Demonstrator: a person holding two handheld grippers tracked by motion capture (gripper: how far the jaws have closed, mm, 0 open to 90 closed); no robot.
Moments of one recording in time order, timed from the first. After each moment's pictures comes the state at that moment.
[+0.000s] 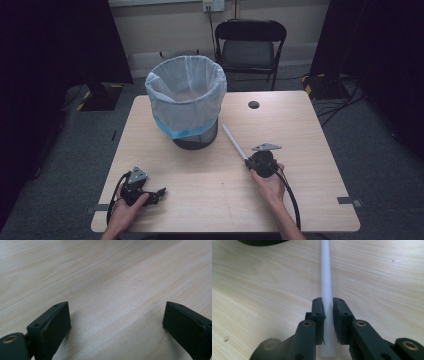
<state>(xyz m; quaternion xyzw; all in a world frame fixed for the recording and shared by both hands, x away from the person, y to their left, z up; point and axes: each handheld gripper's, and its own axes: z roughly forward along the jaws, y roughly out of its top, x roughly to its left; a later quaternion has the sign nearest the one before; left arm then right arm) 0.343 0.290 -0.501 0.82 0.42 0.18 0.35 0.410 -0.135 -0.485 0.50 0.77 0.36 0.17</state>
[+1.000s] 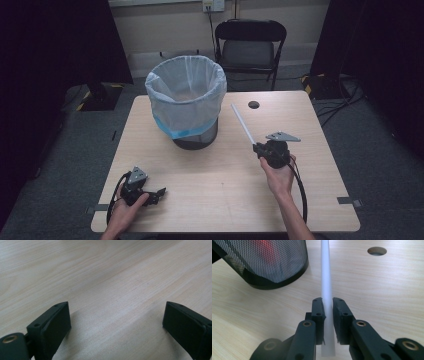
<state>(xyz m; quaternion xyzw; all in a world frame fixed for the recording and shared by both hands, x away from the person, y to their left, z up) 0.343 0.290 -0.501 0.82 0.42 0.18 0.35 0.409 -0.158 -0.434 0.50 0.72 0.43 0.21</state>
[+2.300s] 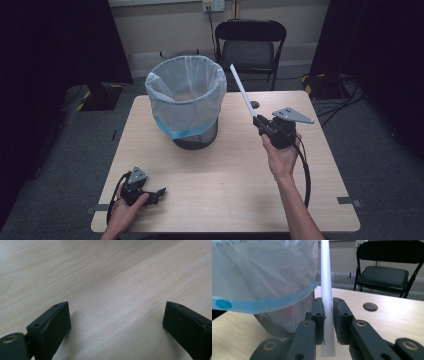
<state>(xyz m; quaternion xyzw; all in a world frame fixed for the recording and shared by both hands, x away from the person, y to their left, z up) 0.343 0.290 -0.501 0.82 0.42 0.18 0.35 0.411 -0.153 -0.346 0.46 0.67 0.52 0.27</state>
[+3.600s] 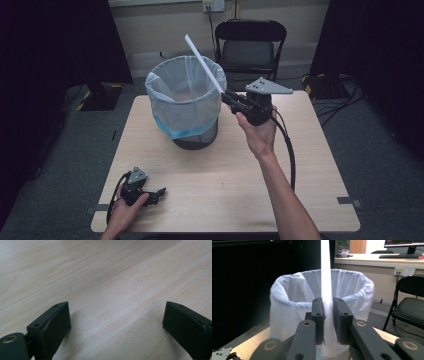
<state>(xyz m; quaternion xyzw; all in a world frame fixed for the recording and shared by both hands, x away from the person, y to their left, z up) 0.343 0.290 -0.501 0.82 0.42 0.18 0.35 0.427 -0.090 -0.271 0.34 0.69 0.60 0.23</state>
